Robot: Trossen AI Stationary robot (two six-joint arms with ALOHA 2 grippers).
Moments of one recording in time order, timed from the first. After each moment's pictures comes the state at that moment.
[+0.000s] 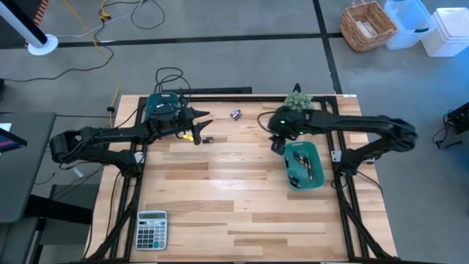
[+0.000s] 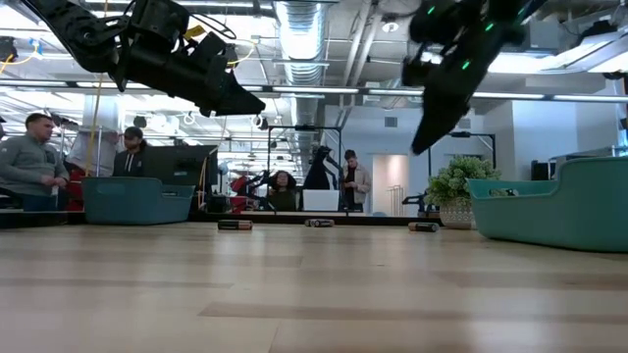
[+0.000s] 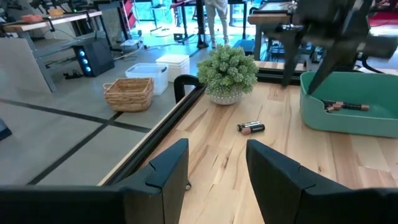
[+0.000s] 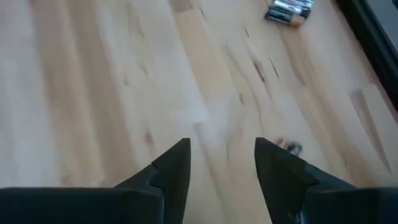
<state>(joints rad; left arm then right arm) 0.47 1.14 0.51 0.50 0.02 0.13 -0.31 1.33 0.94 -0.55 0.06 -0.01</state>
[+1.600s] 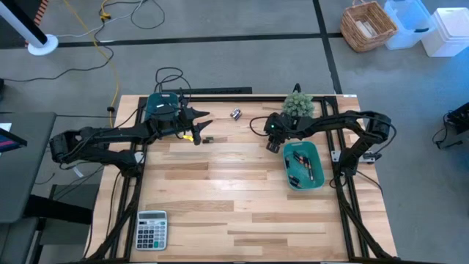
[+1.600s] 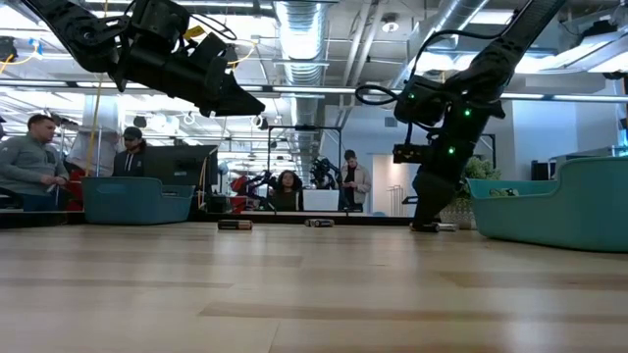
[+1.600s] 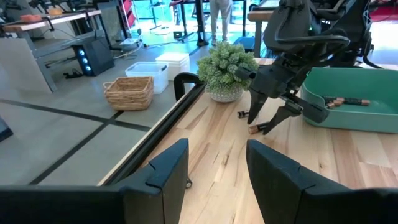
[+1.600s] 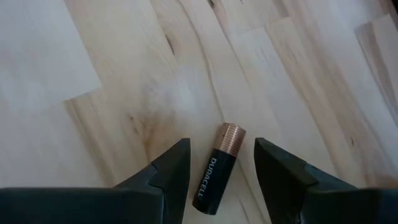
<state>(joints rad) 0.47 1.14 0.51 0.50 0.02 0.14 -0.41 1.62 0.76 -0.19 0.21 -0.07</state>
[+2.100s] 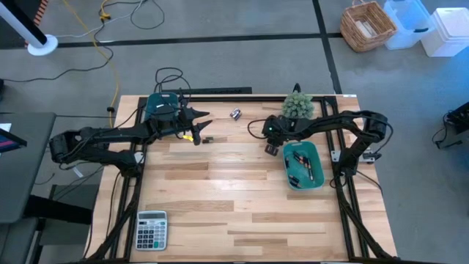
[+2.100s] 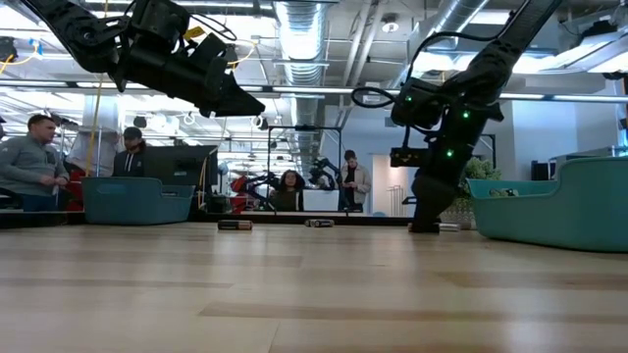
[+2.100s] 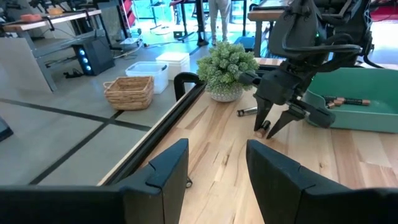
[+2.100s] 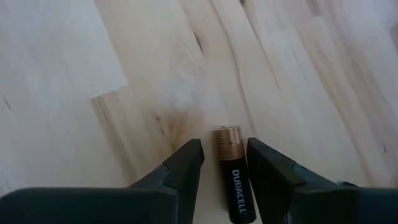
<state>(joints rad) 0.47 1.14 0.51 0.49 0.02 0.14 -0.38 1.70 0.76 -0.18 0.19 -0.05</state>
